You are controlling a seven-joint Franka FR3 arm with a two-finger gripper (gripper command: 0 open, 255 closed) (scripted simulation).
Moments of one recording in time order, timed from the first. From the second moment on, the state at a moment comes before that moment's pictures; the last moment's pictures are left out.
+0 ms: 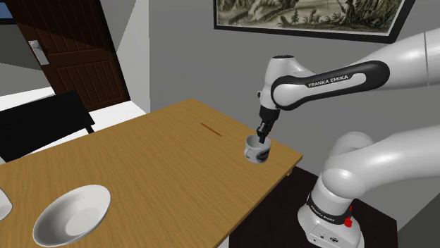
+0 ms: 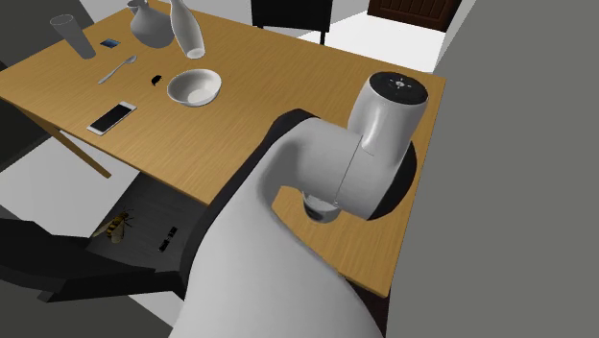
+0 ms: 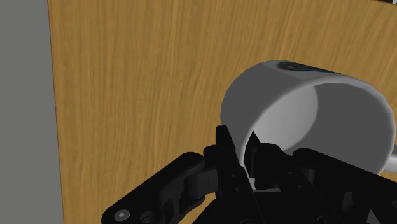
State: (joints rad) arm -0.06 -0.84 -0.16 -2.88 -0.07 2.09 -0.16
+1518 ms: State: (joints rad) arm -0.02 -0.82 -0.04 -2.63 0.02 1.86 -0.07
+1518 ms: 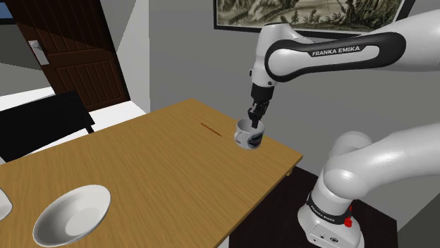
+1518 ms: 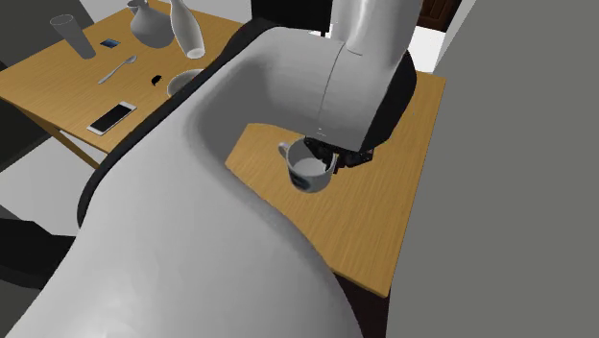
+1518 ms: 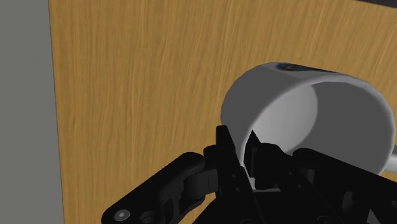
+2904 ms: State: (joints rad) arm 0.12 -0.24 0.35 -2.16 0.11 1.99 0.40
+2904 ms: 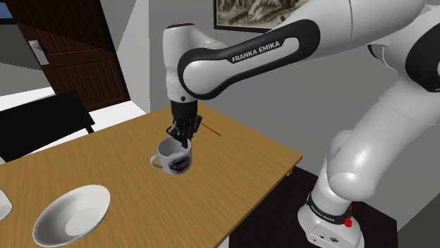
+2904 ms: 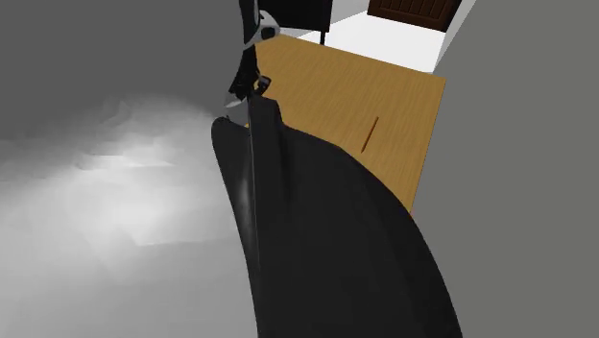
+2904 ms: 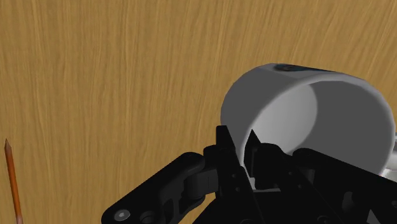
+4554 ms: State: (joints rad) arm 0.20 0.18 0.46 -1.89 -0.09 2.13 0.67
